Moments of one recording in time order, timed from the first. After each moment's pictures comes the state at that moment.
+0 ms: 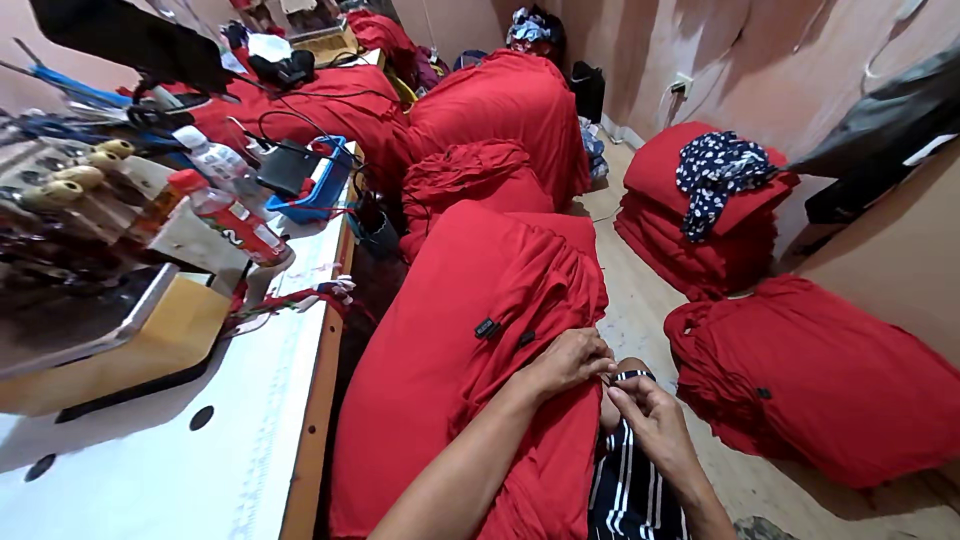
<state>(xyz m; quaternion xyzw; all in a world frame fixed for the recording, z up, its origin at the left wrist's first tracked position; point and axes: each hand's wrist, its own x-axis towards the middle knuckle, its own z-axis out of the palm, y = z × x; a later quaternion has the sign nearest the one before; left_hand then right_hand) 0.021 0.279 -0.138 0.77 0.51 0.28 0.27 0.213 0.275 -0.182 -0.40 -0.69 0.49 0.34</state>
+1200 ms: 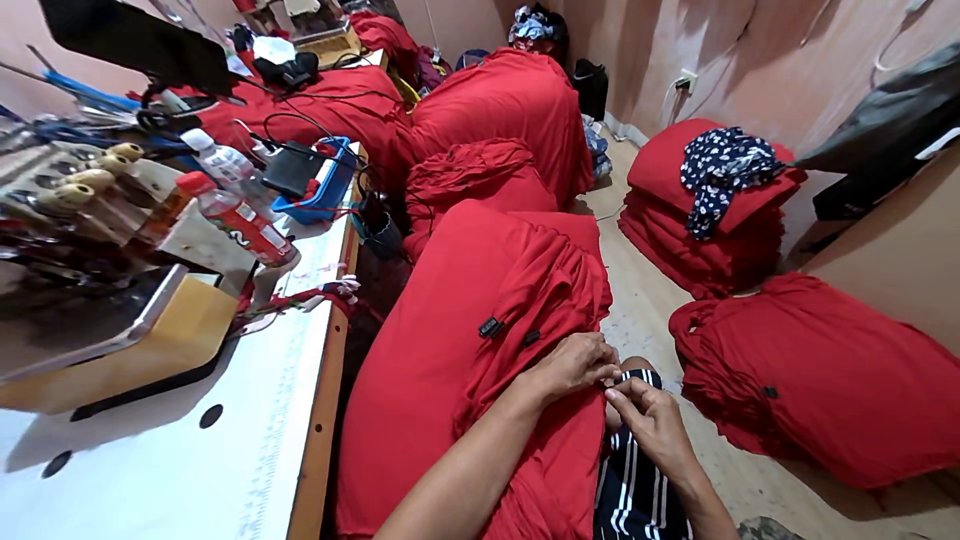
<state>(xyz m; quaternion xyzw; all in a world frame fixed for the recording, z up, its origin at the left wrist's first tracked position) 0.021 0.277 -0.139 0.78 0.50 0.25 0.28 0.209 0.278 -0.193 -0.39 -0.72 0.48 0.32</state>
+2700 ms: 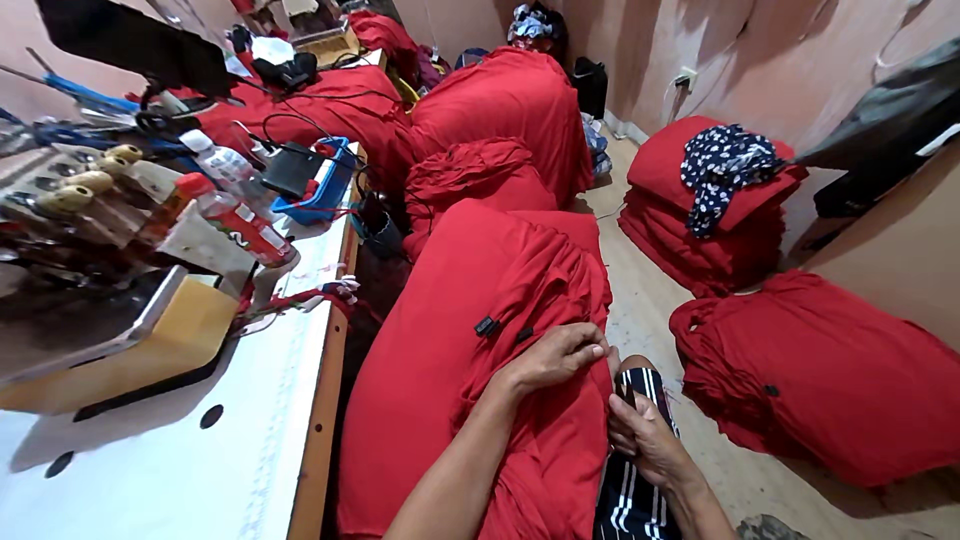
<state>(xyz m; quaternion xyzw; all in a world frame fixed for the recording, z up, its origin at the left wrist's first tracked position) 0.009 0.261 -0.110 0.69 0.54 0.30 0.36 0.204 0.265 -0.192 -0.24 -0.40 0.83 0.29</state>
